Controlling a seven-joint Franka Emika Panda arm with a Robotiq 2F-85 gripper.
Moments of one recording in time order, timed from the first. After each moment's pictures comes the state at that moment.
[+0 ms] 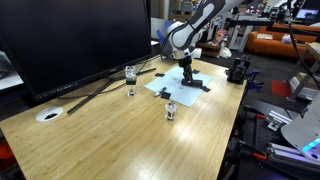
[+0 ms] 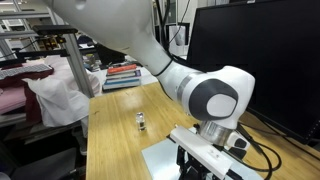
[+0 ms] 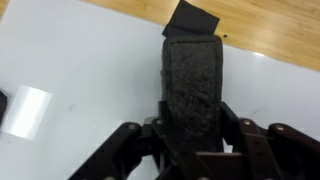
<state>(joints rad) -0.12 0.64 -0.05 -1.79 -0.11 2.00 -0.40</state>
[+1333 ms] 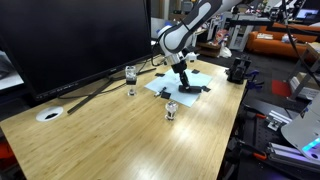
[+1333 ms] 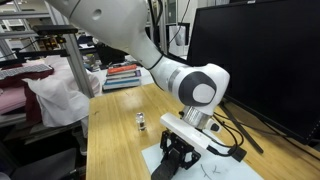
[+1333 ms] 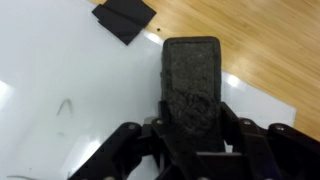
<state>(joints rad) -0.10 0.66 0.06 -1.77 -0.11 1.88 -0.47</state>
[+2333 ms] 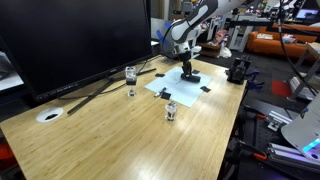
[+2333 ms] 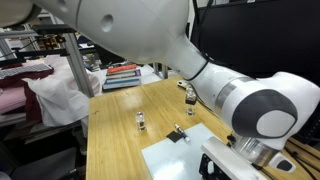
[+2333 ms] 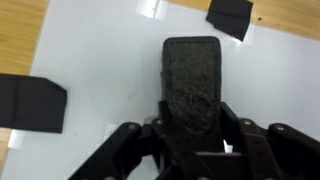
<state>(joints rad) -0.26 0.77 -0.02 -1.54 -0.05 1.87 -0.47</state>
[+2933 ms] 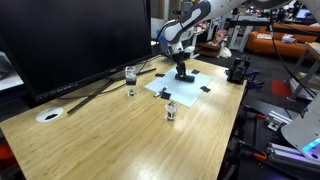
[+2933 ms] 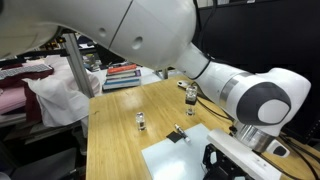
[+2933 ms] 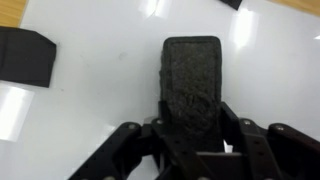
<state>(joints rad) -0.22 0.87 -0.01 -1.38 -0.06 1.80 -0.47</state>
